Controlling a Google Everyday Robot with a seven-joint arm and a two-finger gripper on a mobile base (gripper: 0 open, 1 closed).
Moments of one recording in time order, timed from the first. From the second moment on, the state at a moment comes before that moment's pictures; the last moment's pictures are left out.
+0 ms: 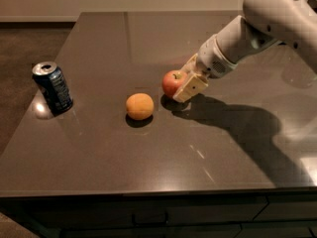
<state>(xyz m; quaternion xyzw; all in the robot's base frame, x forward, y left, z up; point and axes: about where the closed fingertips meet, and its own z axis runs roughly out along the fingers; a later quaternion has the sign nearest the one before) 0.595 -0.074 0.869 -0.61 0.72 0.17 0.28</state>
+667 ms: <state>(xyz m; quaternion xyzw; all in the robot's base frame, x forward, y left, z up) 0.565 -0.056 0.865 -0.64 0.69 0.21 0.28</state>
